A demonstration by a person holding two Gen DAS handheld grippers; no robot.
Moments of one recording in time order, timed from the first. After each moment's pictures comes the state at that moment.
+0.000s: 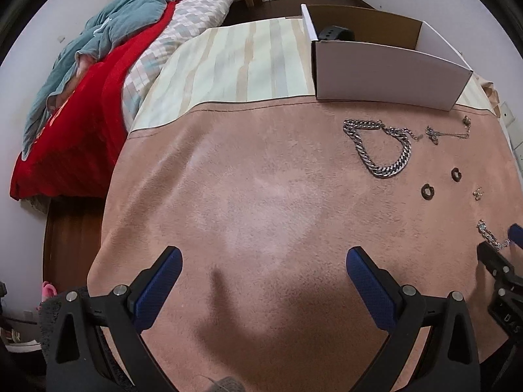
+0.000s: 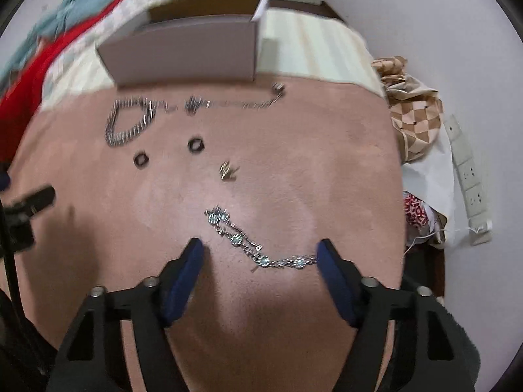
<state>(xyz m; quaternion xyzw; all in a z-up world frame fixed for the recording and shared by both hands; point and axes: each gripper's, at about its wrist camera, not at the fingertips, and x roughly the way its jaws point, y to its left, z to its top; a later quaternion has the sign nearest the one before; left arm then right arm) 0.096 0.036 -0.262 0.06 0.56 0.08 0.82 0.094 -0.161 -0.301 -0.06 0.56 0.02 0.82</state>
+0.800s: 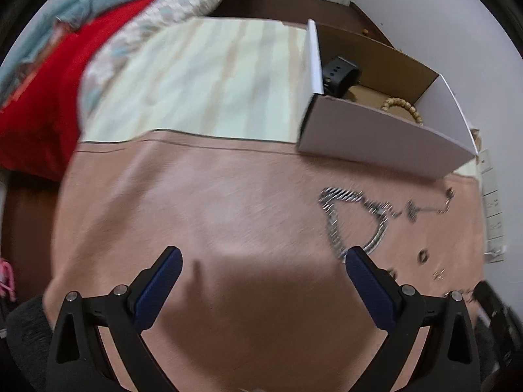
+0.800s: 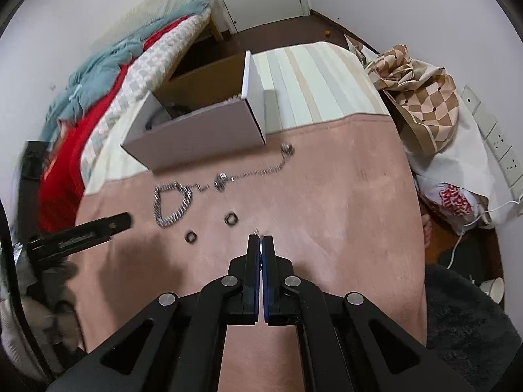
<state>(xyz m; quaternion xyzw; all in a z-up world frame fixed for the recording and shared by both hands) 0.171 0.047 -0.263 -0.07 0.59 0.03 0.81 0.116 -0.190 -0.254 0.12 0.52 0.06 0.85</state>
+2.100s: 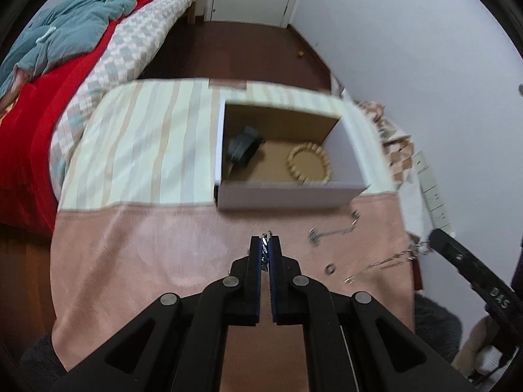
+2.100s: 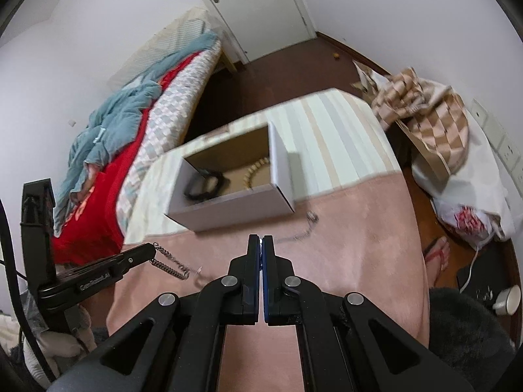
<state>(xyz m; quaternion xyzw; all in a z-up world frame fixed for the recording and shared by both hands) 0.166 0.027 -0.162 -0.08 0.52 -0.10 0.85 0.144 -0.198 -0.181 0.17 0.46 0.09 0.87</state>
